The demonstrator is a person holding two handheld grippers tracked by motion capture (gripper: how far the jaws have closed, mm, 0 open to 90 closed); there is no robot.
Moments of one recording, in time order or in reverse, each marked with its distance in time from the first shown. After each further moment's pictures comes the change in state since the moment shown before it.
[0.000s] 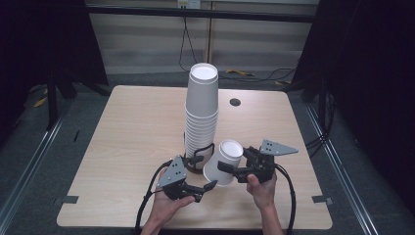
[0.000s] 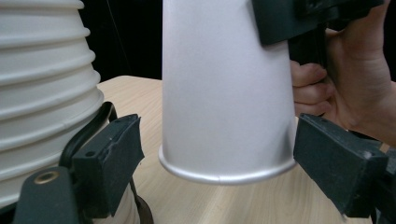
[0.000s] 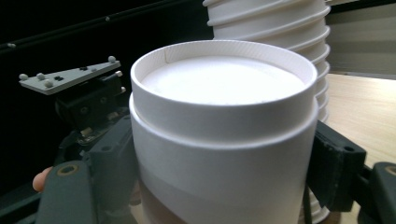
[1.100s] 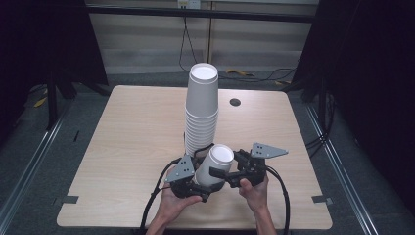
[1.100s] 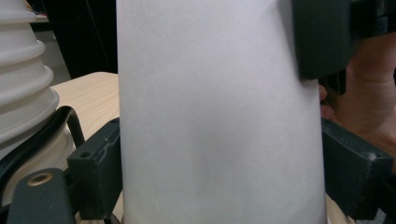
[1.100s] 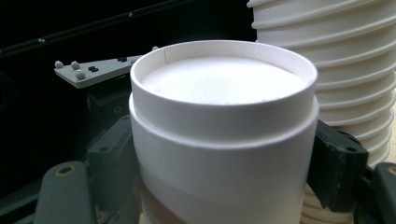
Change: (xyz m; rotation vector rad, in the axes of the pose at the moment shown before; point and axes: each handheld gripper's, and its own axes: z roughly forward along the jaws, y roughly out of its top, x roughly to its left) left arm 0.000 0.000 0.020 0.006 -0.081 -0.039; right arm 0.008 -0.007 0.018 0.013 0.079 -0.009
